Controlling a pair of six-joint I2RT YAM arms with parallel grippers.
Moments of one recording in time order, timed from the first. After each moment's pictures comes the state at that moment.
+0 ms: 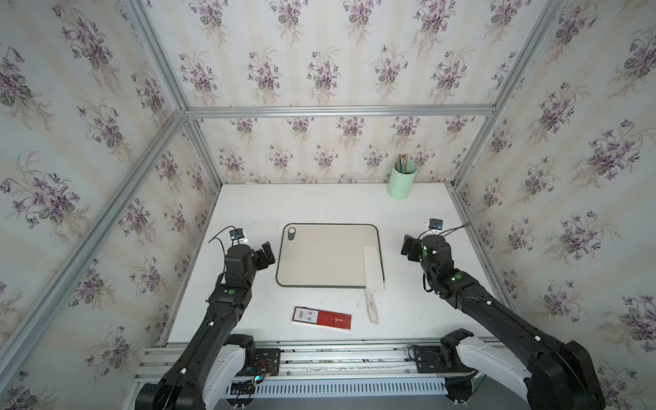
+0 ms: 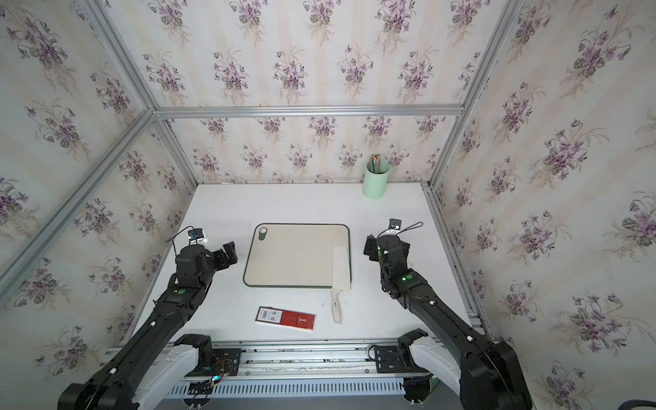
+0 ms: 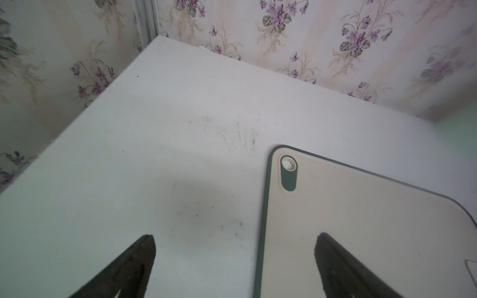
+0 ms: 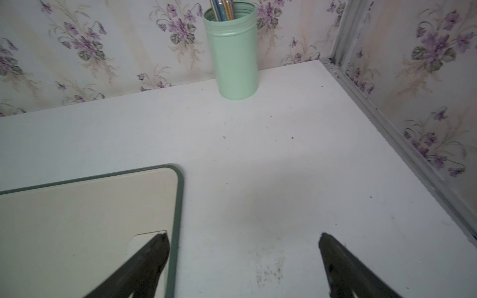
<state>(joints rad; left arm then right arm) -0.07 0.83 0.39 -0.01 -0.20 -0.28 0.36 0.99 0.44 0.05 0.42 0.30</state>
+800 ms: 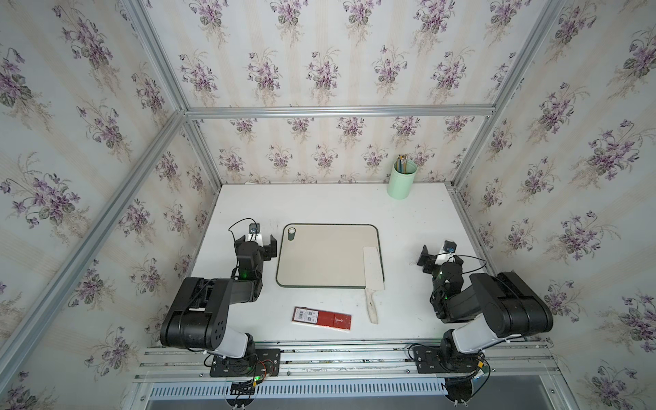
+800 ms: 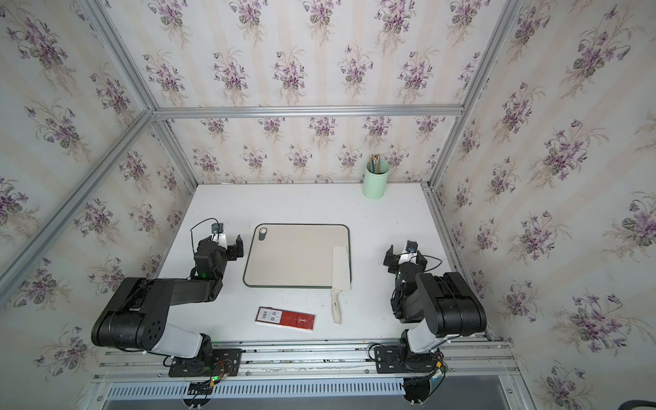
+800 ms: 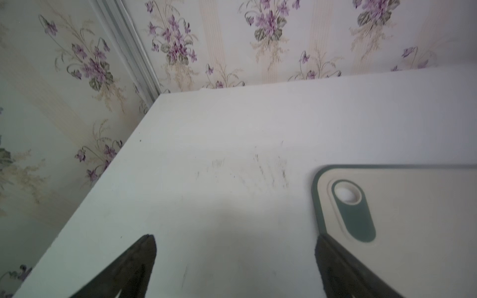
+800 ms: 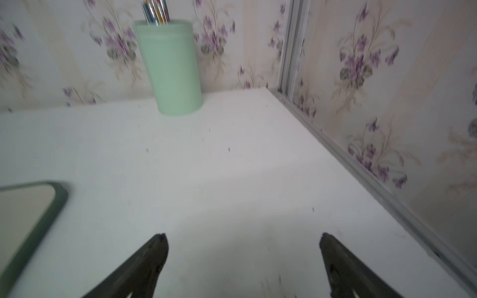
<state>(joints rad) -0.05 1.53 0.38 0.85 -0.21 0.09 0.06 1.56 0.14 1.31 0.27 0.07</state>
